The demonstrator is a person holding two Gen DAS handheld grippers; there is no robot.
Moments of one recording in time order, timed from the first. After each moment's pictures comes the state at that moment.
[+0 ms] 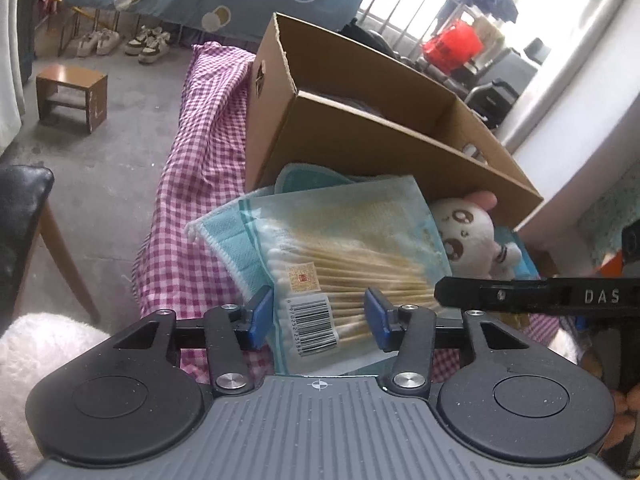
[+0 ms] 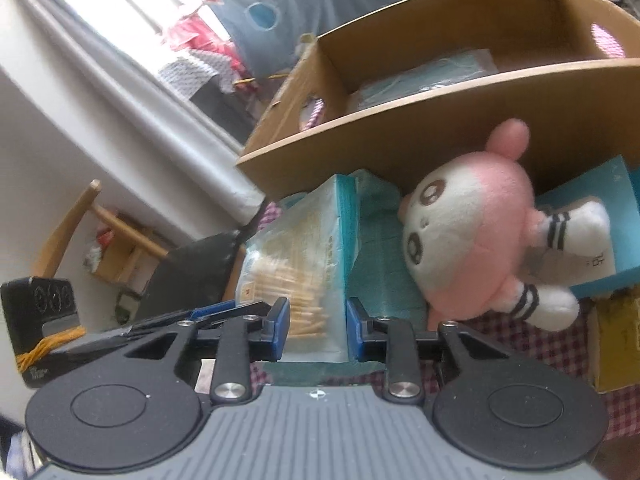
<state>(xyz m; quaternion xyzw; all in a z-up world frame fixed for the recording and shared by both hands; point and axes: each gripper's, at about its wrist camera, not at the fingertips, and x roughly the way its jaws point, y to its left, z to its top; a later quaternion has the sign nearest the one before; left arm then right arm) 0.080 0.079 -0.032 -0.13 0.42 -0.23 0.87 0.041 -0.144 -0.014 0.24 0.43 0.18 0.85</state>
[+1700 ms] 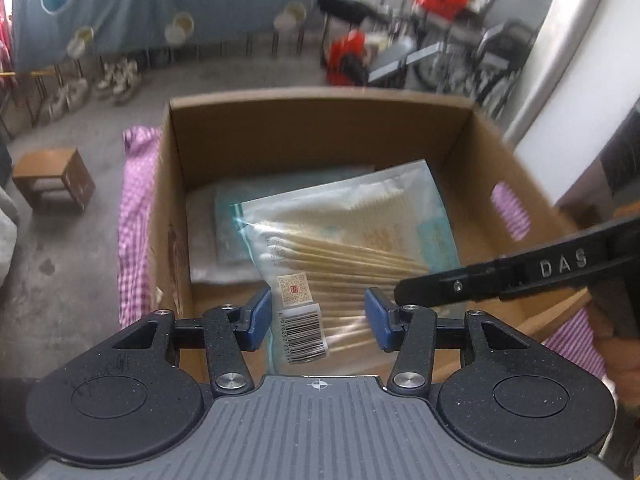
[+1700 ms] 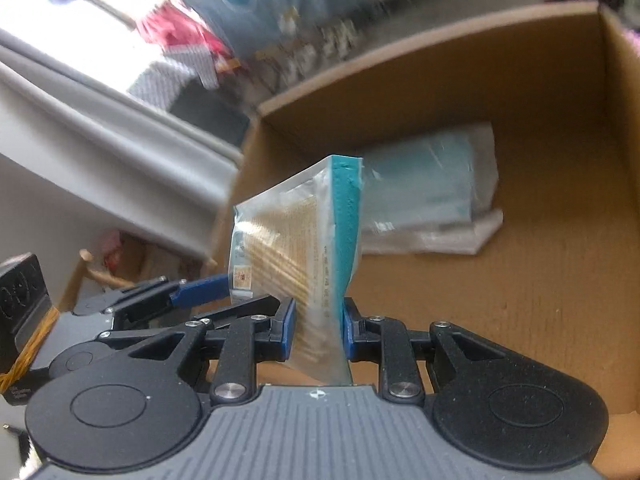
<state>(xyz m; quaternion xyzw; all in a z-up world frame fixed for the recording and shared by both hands) 0.243 -0.039 0.033 0.02 0.46 -0.23 0.86 0.258 -0.244 0.007 0.28 0.52 0.20 0.78</state>
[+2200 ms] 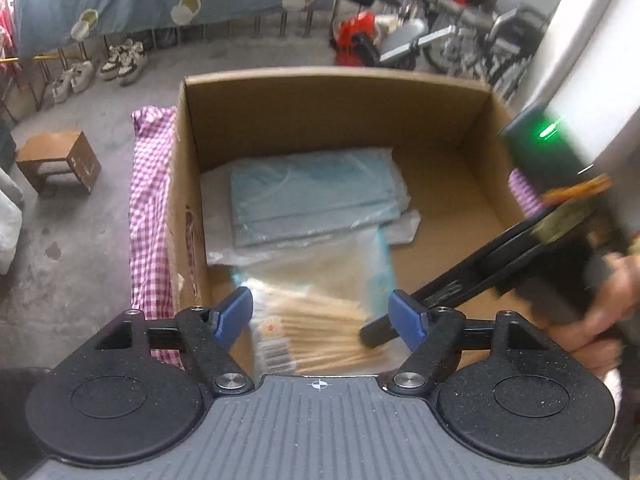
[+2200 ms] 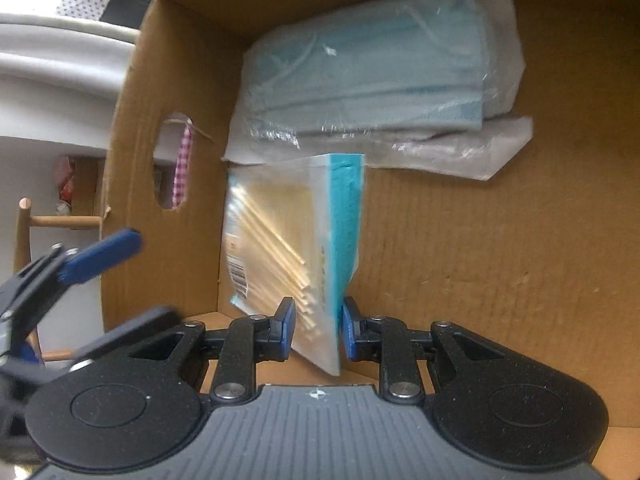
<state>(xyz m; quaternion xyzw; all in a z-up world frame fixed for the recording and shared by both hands) 0.252 -0.031 0.028 0.04 0.50 -0.21 0.84 0.296 -0.199 -0.064 0.24 0.68 0.19 0.67</state>
